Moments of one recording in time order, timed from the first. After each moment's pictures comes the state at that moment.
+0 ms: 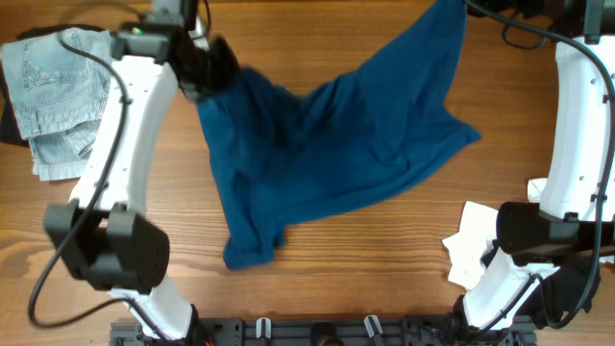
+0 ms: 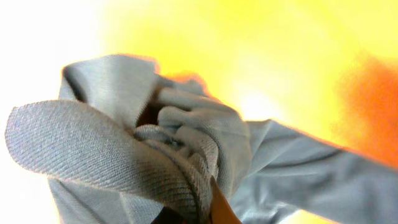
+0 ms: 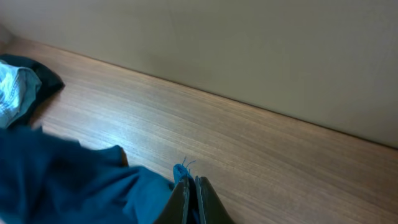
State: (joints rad) left arm -0.13 1.87 1.89 -1.10 0.21 -0.62; right arm -0.03 1.98 2.46 -1.18 -0.41 -0.21
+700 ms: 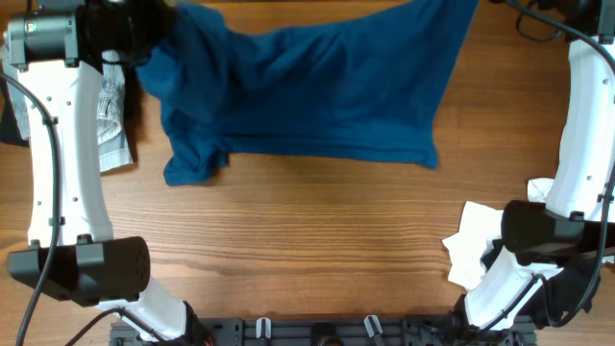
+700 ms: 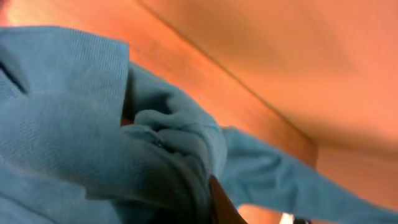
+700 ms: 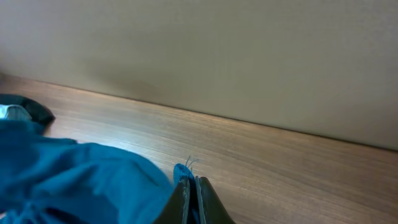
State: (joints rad) left arm 0.08 1.82 2.08 -1.10 0.42 -0.63; right arm -0.08 1.98 2.46 -1.10 -0.41 -0.12
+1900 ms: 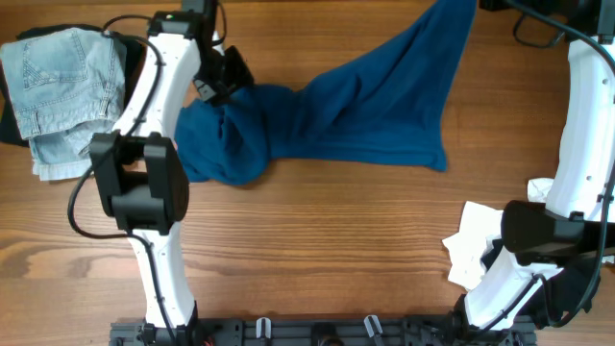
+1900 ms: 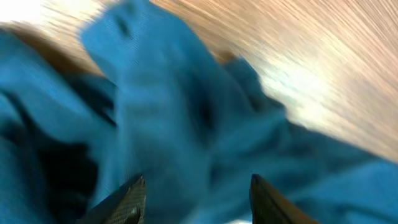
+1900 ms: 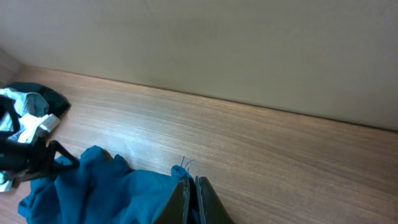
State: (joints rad) left arm -0.10 2.24 2.01 -1.14 0.28 -0.59; right arm -0.08 1.98 2.46 -1.17 -0.45 -0.12
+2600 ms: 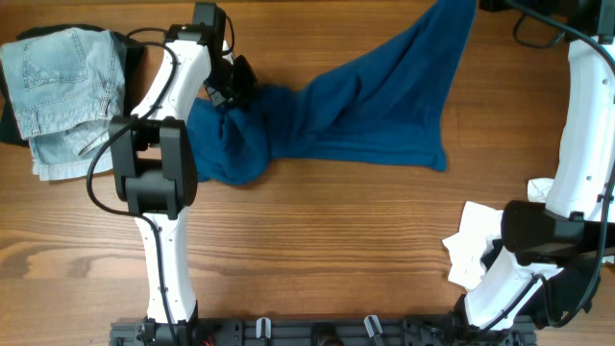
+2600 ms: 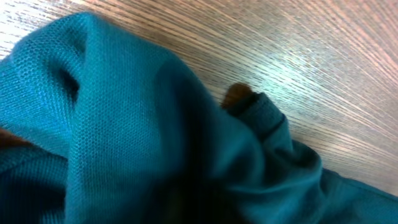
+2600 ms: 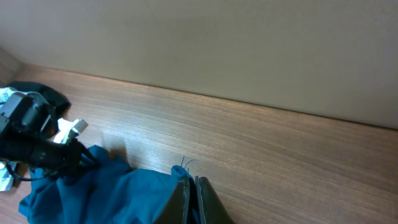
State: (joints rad) left arm -0.11 2.38 2.00 -1.02 0.33 -0.58; right arm -0.08 1.98 2.46 -1.18 -0.45 -0.12
